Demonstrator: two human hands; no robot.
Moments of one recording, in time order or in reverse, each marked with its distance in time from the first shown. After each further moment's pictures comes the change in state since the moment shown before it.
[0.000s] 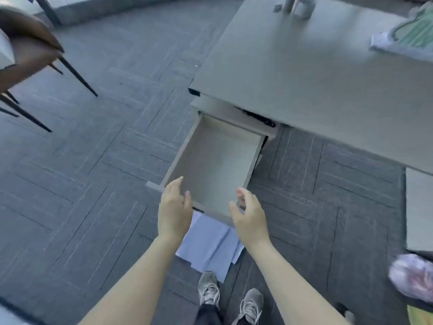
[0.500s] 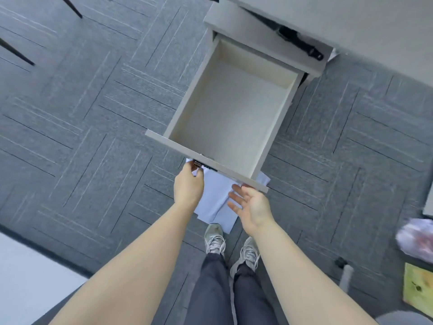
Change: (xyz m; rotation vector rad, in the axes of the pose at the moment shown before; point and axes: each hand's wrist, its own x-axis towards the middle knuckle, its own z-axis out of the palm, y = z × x) left_hand 0.023 -0.100 0.077 -0.026 -0.159 -0.465; right_hand 0.030 0.101 0.086 0.925 -0.023 0.787
